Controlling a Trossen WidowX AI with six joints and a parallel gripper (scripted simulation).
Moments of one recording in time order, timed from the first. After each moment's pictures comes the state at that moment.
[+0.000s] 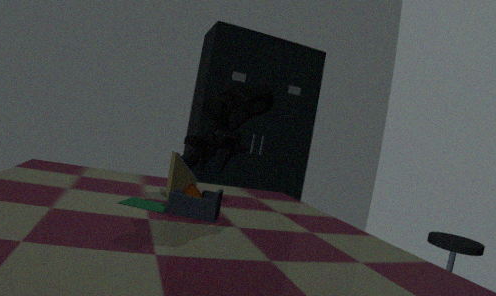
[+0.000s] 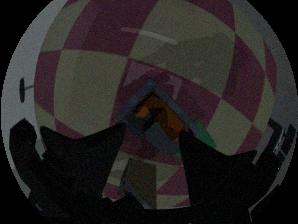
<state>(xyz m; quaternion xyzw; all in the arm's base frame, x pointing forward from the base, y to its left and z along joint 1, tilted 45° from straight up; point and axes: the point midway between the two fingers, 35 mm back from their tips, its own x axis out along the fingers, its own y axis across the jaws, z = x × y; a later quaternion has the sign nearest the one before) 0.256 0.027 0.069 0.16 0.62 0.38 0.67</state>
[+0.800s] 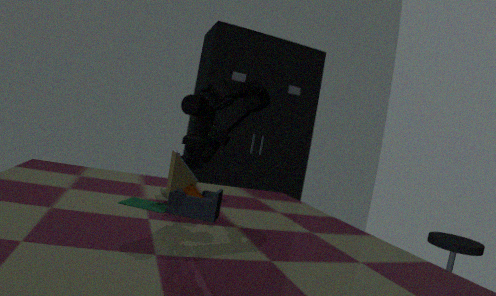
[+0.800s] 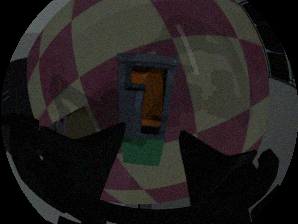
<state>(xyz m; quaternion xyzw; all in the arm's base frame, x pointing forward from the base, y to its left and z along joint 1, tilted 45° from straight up) 0.245 -0.007 0.038 -0.15 0.39 0.61 0.67</state>
